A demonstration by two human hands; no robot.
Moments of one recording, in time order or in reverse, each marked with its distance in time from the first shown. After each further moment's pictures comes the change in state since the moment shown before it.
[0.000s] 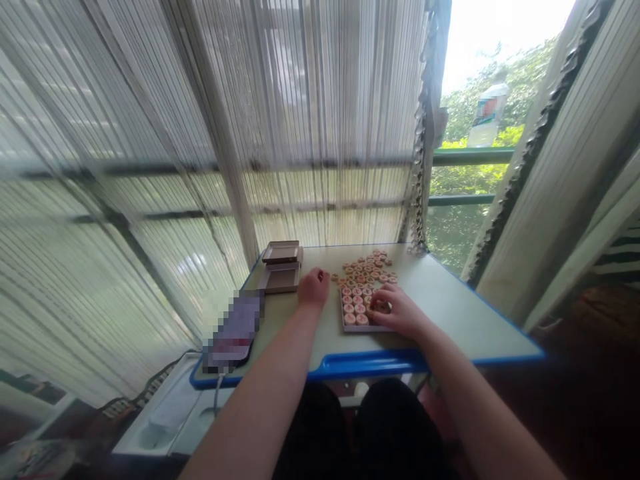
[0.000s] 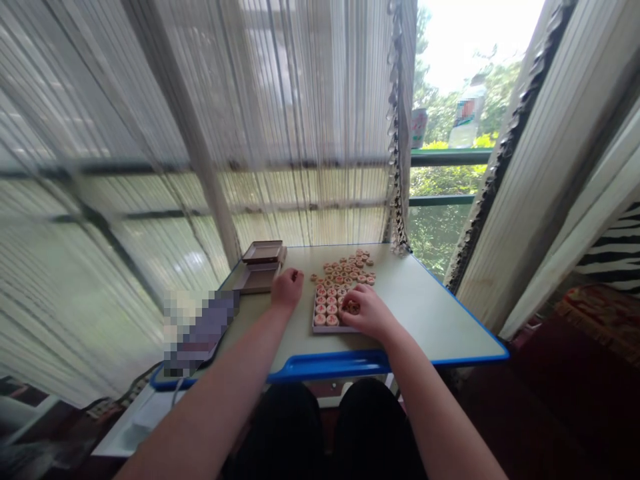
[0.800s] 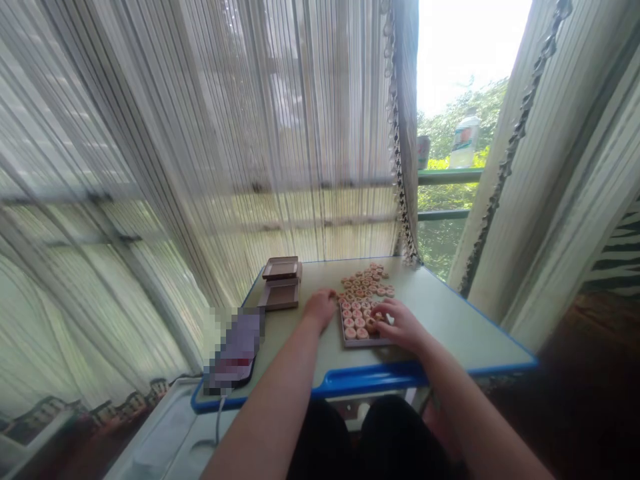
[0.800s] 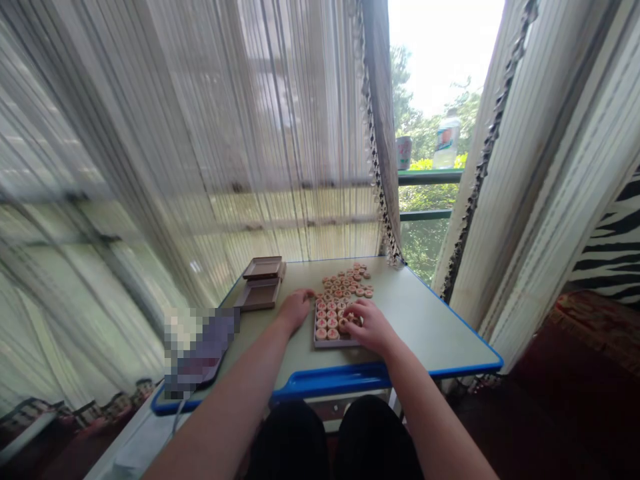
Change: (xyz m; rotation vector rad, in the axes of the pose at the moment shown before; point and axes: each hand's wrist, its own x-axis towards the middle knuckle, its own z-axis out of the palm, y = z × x) left_hand 0.003 -0.009 0.012 -0.093 -0.315 0.197; right_hand -0.005 -0.001 0.003 0.096 0.074 0.012
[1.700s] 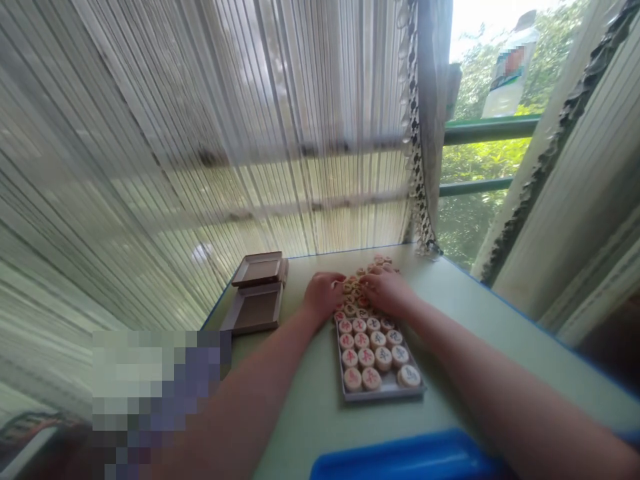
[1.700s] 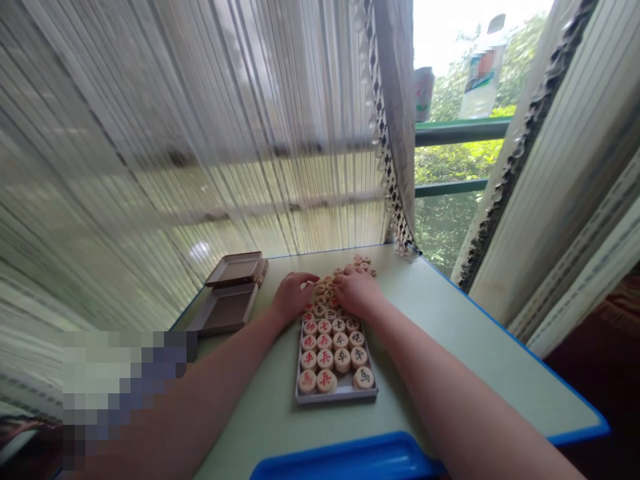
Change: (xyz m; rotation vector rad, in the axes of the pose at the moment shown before) left_hand 0.075 0.006 0.020 0.006 0.073 0.216; right_hand 0.107 0.070 0.027 -0.445 -0.076 0.043
